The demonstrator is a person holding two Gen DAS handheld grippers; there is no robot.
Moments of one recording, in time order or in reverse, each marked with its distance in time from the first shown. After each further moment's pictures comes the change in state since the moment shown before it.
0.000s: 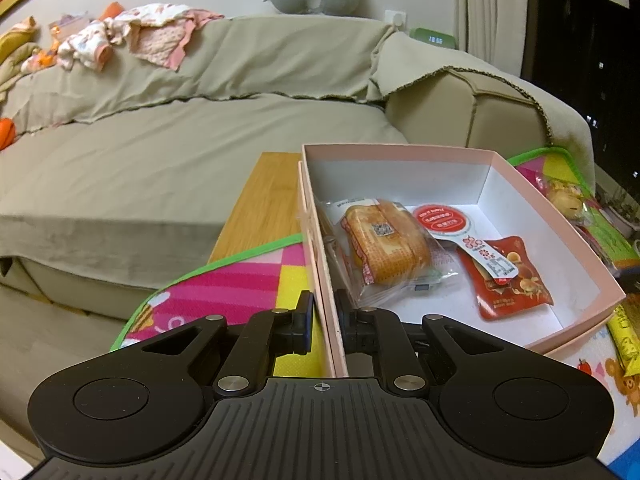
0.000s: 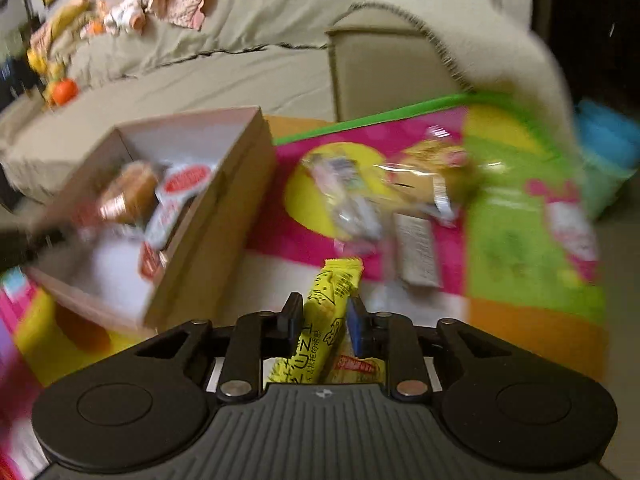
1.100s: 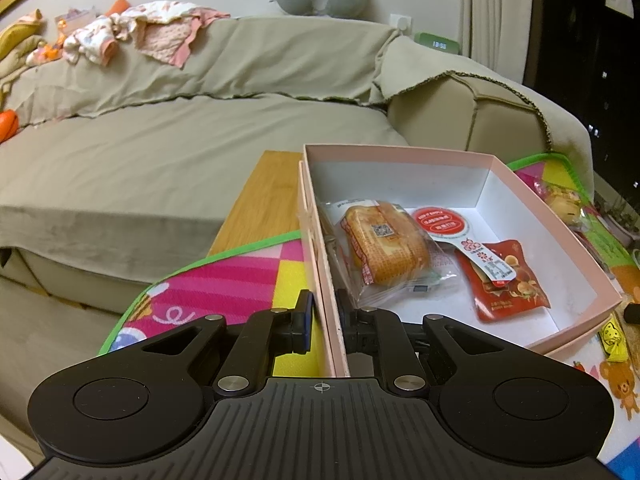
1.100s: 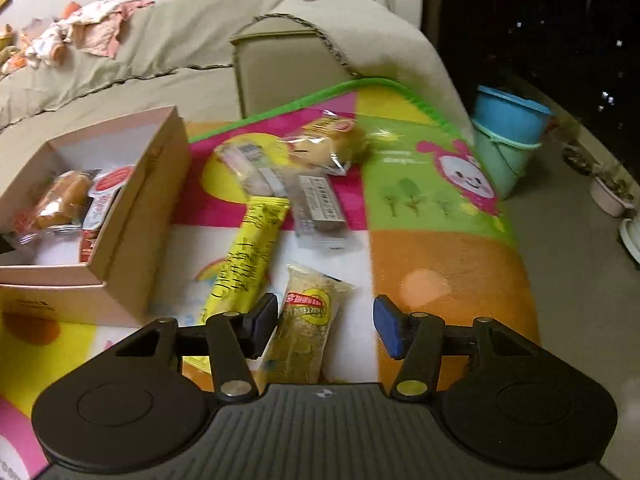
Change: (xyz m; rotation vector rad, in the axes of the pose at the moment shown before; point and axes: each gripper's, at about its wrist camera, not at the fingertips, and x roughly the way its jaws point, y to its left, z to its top) left arm -0.002 0.000 -0.003 -0.025 -0.006 -0.003; right arm -0.022 0.000 -0.043 0.167 -0.053 -0.238
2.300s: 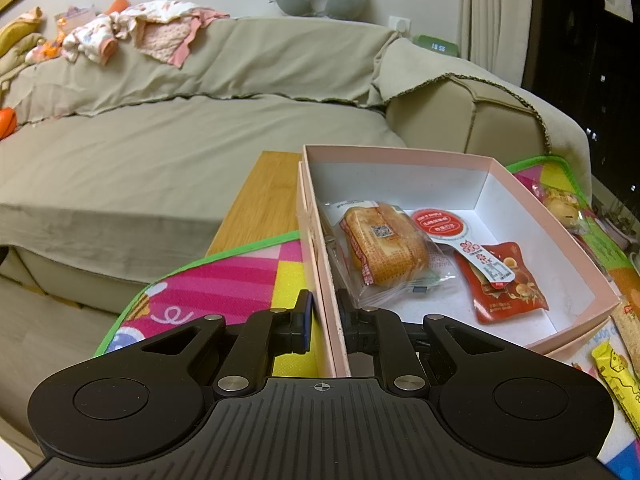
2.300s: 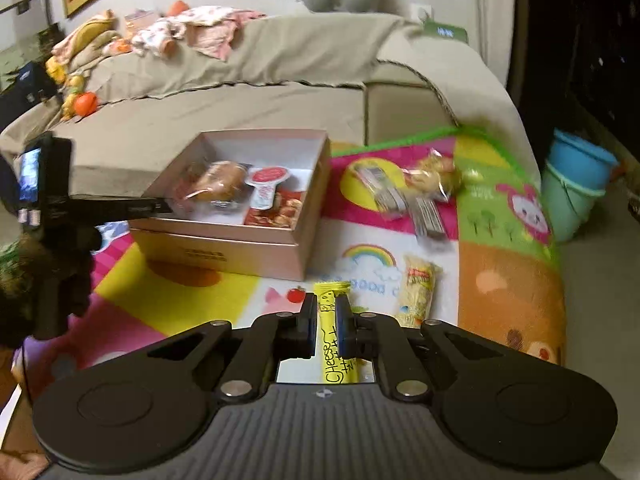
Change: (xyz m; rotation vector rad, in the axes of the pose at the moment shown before) left arm 0.001 -0.002 0.000 -0.006 -0.004 -0.009; right arm -0.117 0.039 -0.021 -0.178 -0.057 0.237
